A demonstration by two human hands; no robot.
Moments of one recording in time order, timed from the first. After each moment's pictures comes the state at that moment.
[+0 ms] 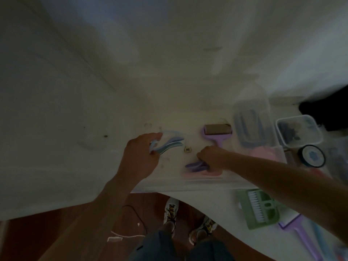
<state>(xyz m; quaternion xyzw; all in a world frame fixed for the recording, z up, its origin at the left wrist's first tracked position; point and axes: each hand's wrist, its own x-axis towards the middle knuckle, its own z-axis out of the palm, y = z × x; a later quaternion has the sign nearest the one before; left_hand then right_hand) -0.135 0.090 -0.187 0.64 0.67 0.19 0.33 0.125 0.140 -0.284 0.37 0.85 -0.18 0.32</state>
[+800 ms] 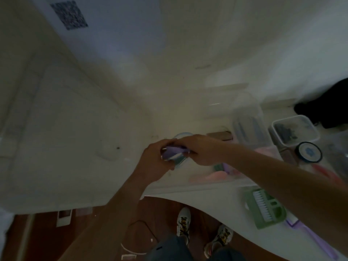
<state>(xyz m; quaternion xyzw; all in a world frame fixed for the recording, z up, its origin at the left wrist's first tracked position) -0.124 0.092 -0.170 0.65 0.59 0.22 0.43 0.067 0.136 -0.147 0.40 0.86 -0.33 0.05</state>
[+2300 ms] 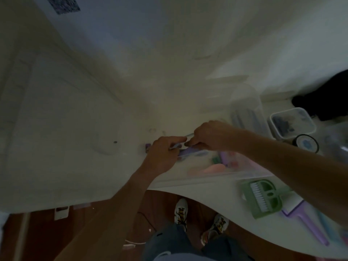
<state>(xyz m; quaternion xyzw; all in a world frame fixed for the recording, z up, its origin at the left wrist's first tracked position) -0.102 0.095 -0.172 0.59 0.59 0.20 0.52 0.096 0.150 -0.143 0.33 0.93 -0.13 0.14</state>
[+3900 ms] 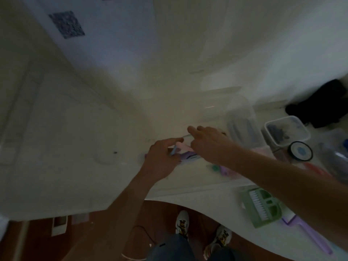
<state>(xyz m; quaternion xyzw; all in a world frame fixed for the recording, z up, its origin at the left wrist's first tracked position) -0.097 0.098 -0.148 0.60 0.59 0.24 0.48 0.084 0.124 -0.116 0.41 0.90 0.06 0.12</state>
